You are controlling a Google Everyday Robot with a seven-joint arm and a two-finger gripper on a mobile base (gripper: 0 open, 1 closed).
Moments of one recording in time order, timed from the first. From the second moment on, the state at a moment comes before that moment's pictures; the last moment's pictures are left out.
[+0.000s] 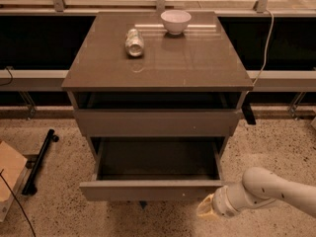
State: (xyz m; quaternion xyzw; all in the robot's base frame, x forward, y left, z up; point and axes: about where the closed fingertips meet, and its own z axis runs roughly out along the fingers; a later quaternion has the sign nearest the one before) arm 0.420 -0.176 0.413 -0.58 0.75 0.25 0.20
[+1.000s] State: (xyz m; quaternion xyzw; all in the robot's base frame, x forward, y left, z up) arm 0.528 -0.144 0.400 -0.58 0.73 0.23 0.28
